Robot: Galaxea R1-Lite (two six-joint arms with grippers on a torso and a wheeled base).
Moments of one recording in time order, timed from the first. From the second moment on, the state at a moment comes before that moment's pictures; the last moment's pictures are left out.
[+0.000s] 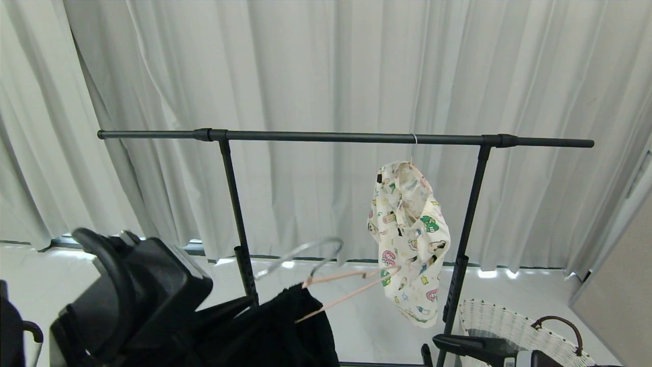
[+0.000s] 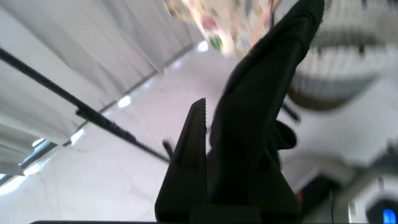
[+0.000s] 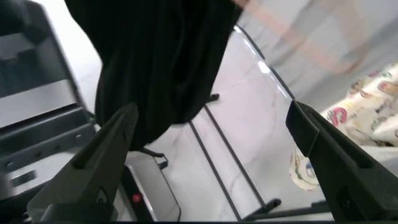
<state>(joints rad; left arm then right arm) -1.10 1.18 -0.64 -0.06 0.51 0.02 1.30 1.37 -0.36 -0.61 -0.24 -0.04</state>
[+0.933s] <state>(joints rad) -1.08 1.17 -0.71 -0.15 0.55 0.03 1.23 1.69 -0.64 -0.62 -0.40 0.20</state>
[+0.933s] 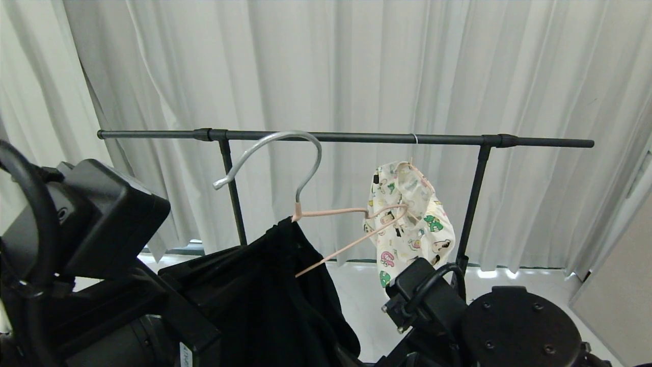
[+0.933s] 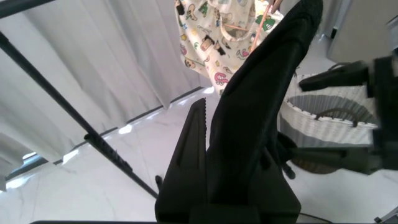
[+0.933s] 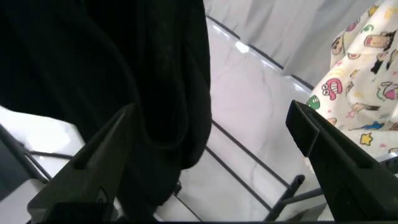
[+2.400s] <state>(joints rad) -1.10 1.16 -0.71 -0.15 0.55 0.02 1.16 1.74 -0.53 -0.74 -0.39 0.14</state>
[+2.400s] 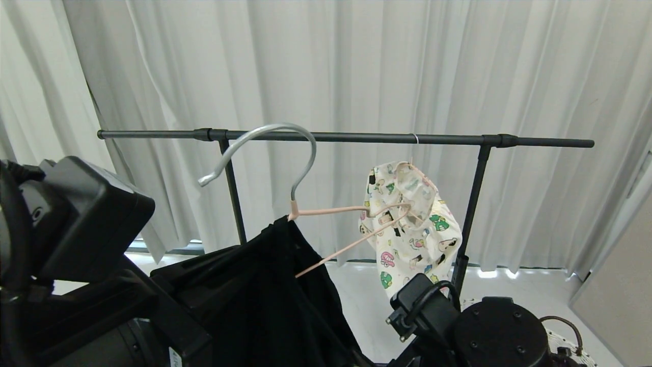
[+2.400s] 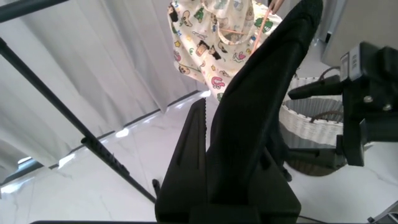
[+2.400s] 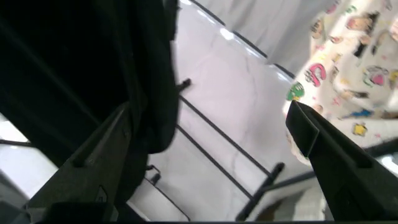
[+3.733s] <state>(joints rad) -1.16 1.10 -0.45 -0.14 0.57 0.02 0.80 1.62 -0.50 -0.74 -0.48 0.00</state>
